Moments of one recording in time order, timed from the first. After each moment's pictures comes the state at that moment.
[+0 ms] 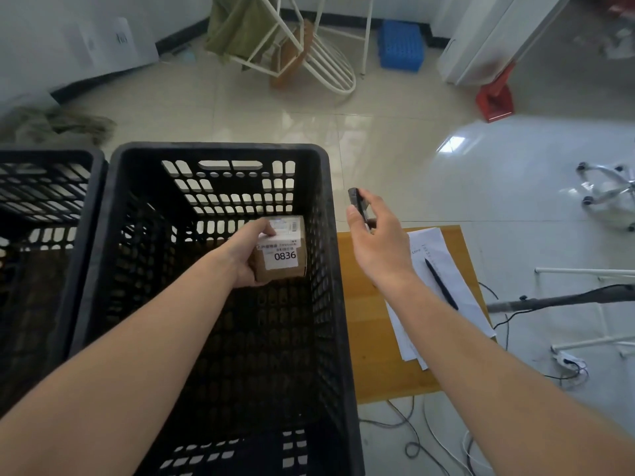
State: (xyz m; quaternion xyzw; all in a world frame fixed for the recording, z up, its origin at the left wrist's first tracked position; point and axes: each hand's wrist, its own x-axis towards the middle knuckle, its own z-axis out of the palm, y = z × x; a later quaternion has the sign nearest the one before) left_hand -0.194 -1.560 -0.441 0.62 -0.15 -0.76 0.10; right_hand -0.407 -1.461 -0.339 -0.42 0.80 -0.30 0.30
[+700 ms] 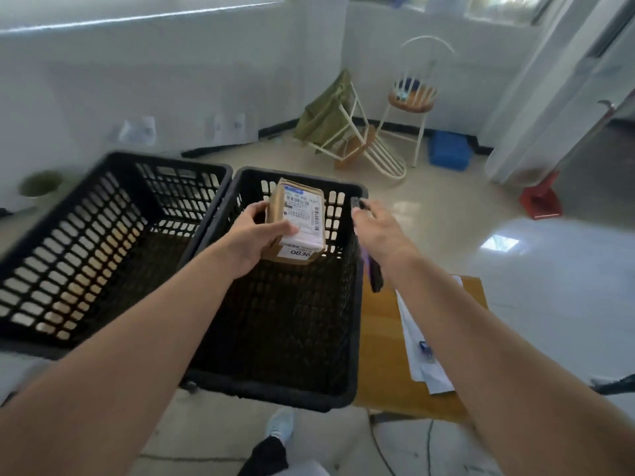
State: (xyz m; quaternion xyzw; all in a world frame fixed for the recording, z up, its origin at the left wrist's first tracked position) left_hand -0.123 -1.423 -0.282 0.53 -0.33 -0.68 0.39; right_hand -0.352 -1.397 -0.235 -0.46 0.71 -0.32 0.44
